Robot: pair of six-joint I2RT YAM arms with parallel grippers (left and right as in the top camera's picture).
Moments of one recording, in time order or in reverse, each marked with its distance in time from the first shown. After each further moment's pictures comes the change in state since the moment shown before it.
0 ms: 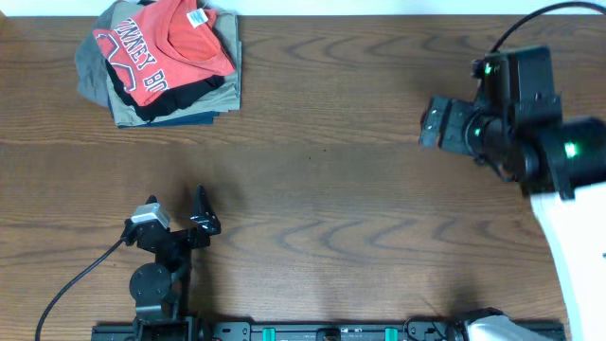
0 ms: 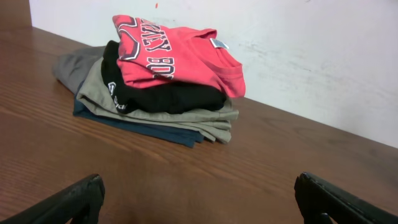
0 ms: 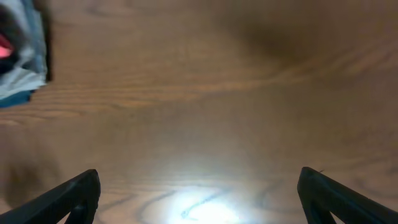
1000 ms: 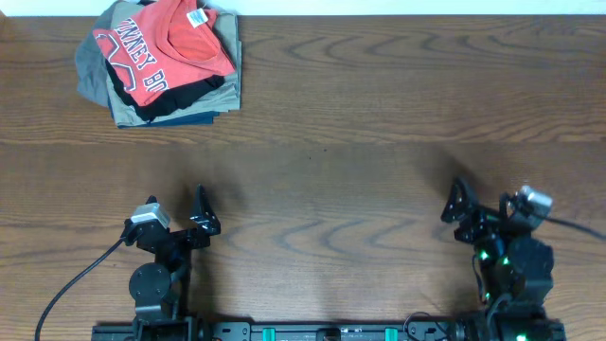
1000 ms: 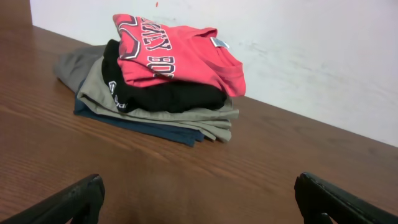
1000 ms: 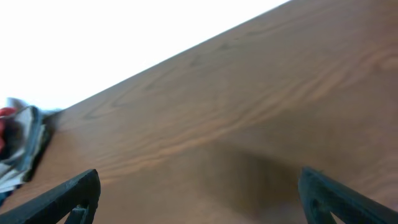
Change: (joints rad) left arm 0.000 0.000 0.007 -0.011 0.000 0.000; right arm -0.234 -1.071 -1.350 0.909 -0.001 0.042
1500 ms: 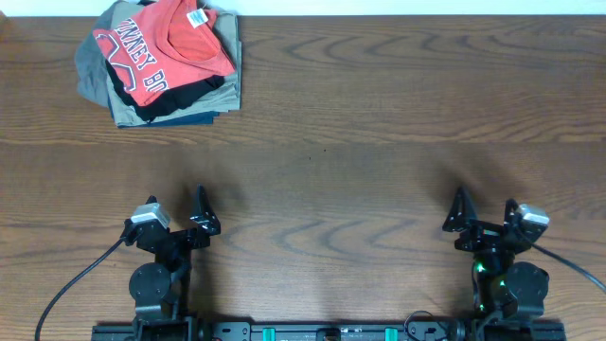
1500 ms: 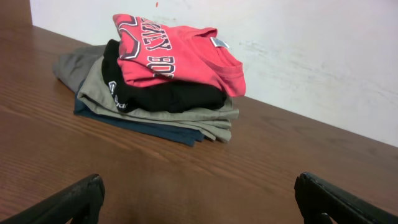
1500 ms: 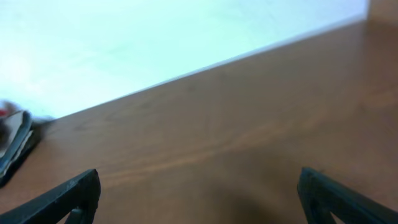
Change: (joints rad) left arm 0.000 0.000 0.000 0.000 0.000 0.000; right arm -0.074 -0.243 -0.178 0.117 -0.071 -0.176
